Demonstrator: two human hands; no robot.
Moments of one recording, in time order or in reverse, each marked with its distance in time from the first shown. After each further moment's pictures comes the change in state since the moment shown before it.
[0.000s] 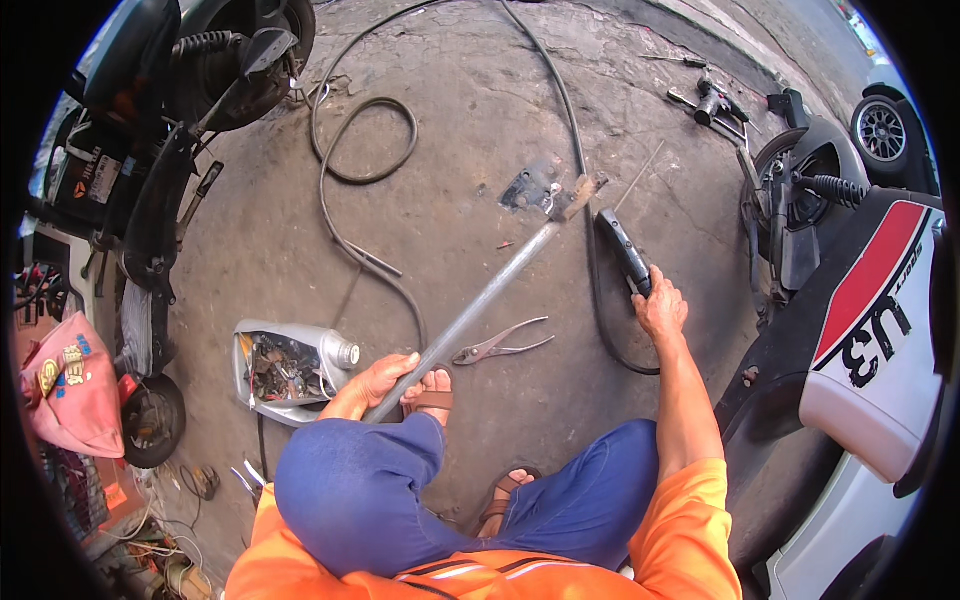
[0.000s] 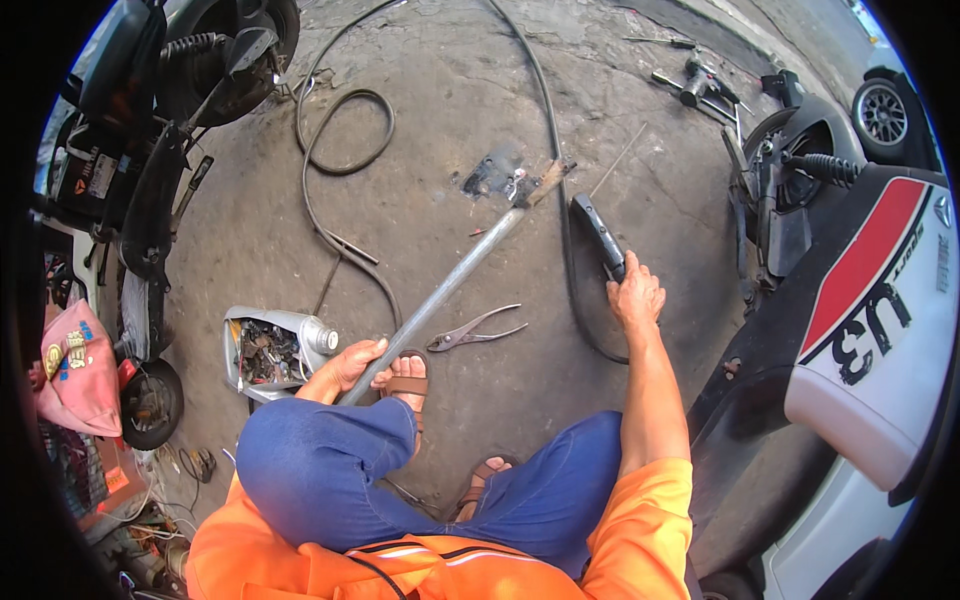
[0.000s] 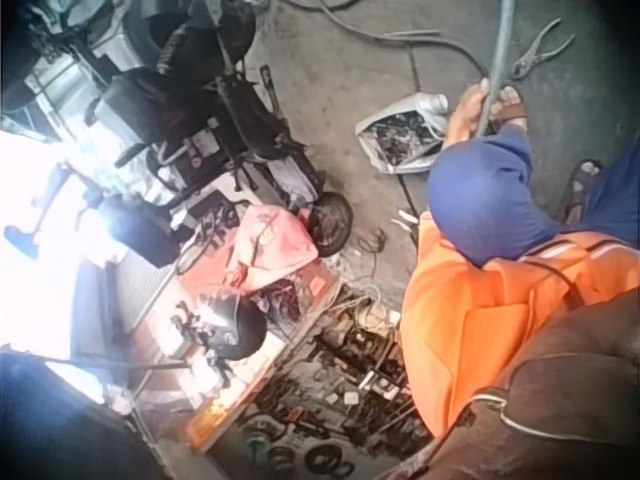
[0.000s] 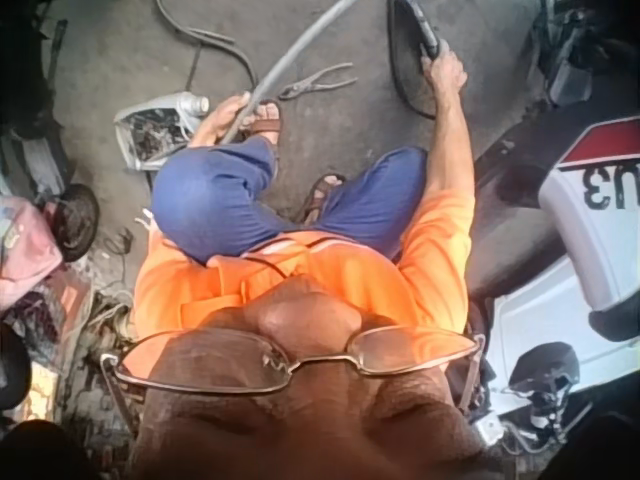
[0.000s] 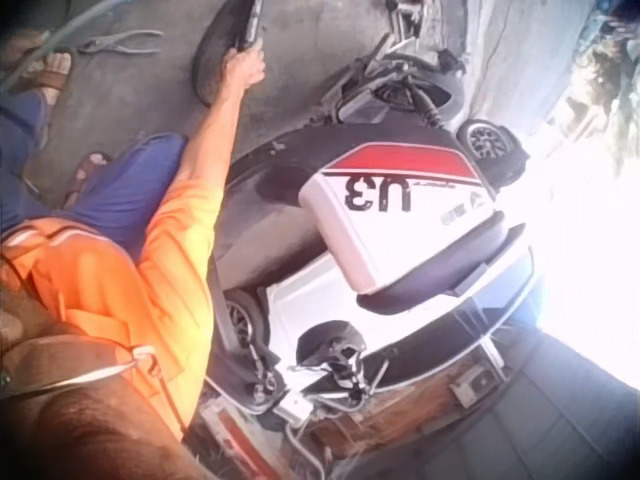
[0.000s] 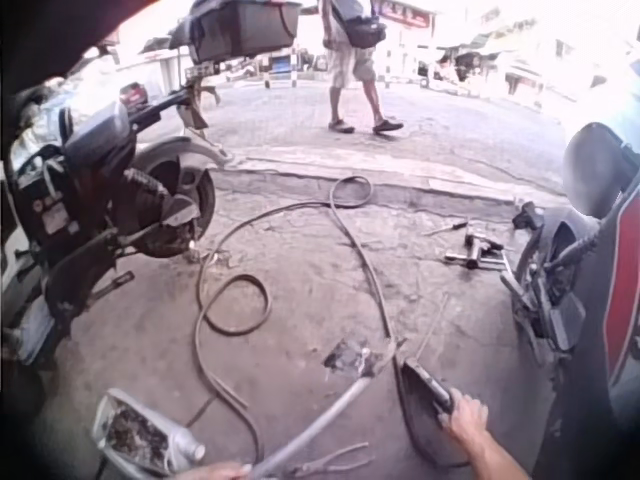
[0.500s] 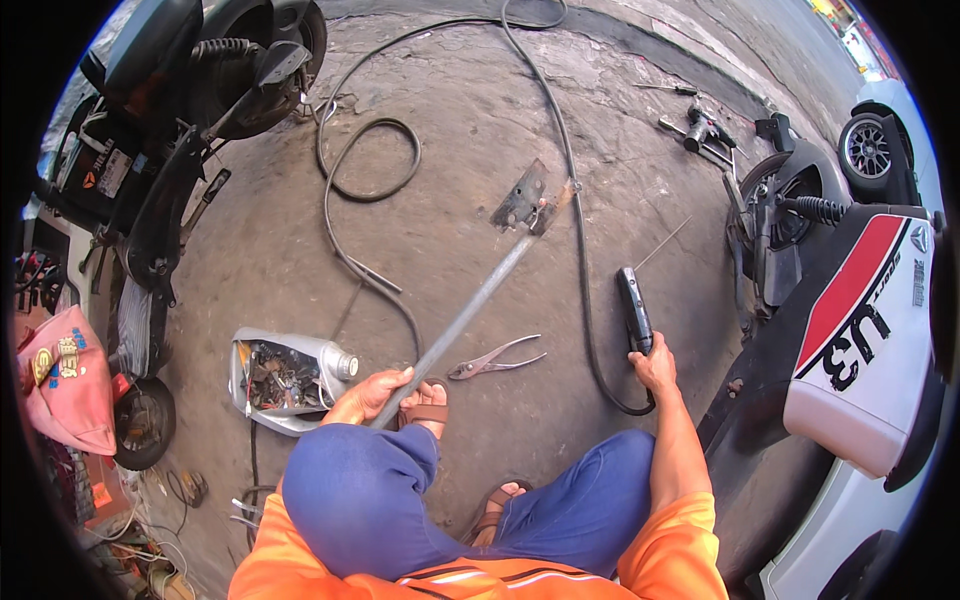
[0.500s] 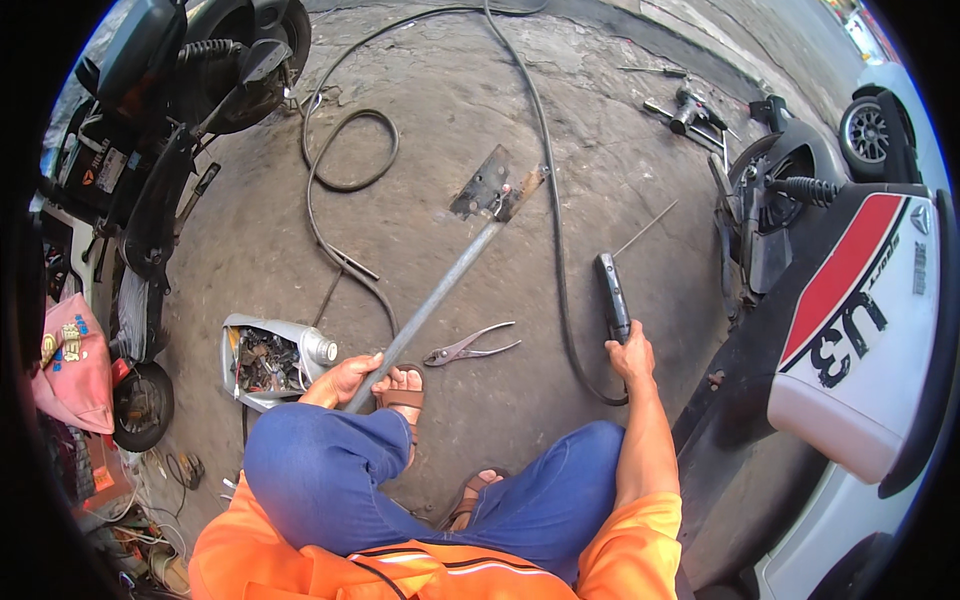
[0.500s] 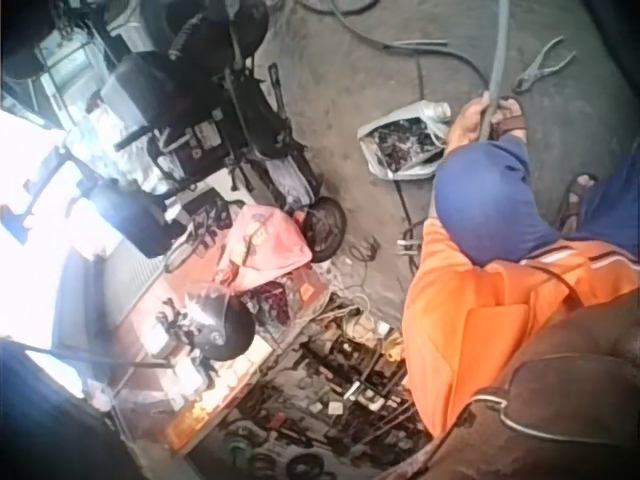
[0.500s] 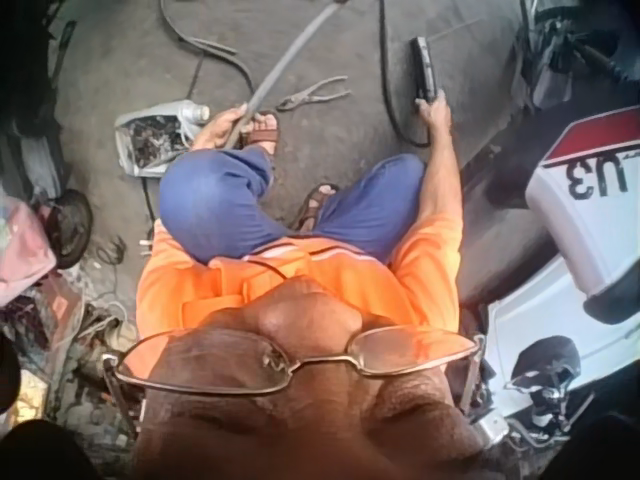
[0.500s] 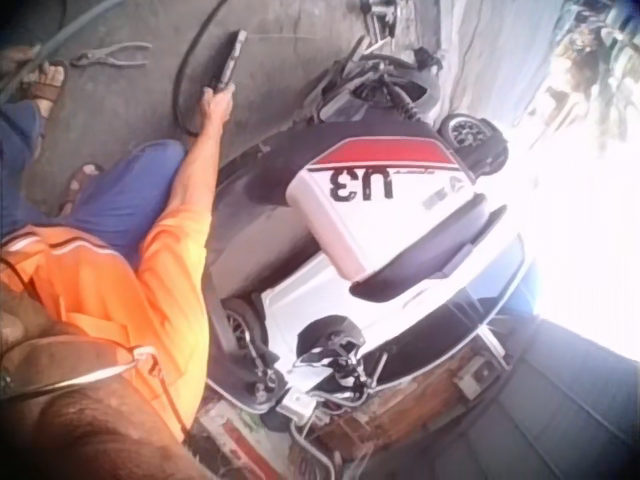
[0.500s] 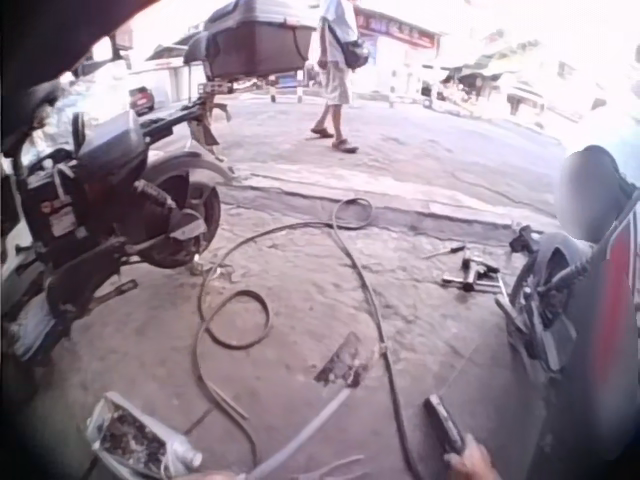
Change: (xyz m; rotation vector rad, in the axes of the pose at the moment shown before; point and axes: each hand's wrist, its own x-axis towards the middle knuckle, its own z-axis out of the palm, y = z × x) left_hand -0.001 -0.013 -0.009 -0.119 -0.054 0.004; right_hand -0.048 0.044 0.006 0.296 -0.229 0.231
